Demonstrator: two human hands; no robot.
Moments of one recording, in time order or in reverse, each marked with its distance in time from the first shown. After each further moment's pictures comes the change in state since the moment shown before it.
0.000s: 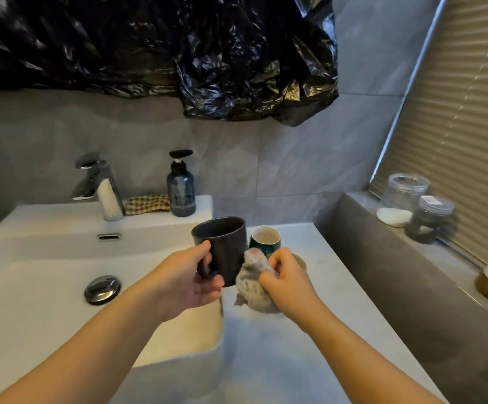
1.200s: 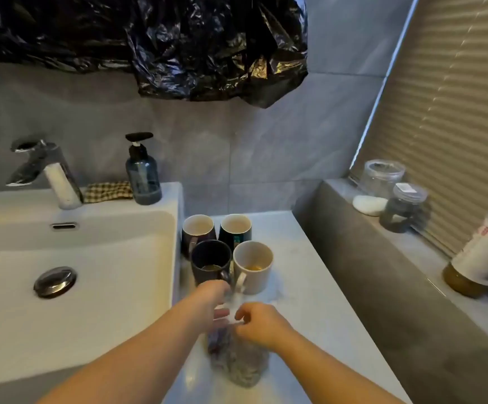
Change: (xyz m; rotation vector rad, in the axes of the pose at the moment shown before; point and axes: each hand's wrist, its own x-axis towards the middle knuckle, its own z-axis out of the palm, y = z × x) left_hand 0.096 -0.092 0.103 0.106 0.151 -0.291; right_hand 0.008 0.115 0.000 -0.422 -0.447 0.175
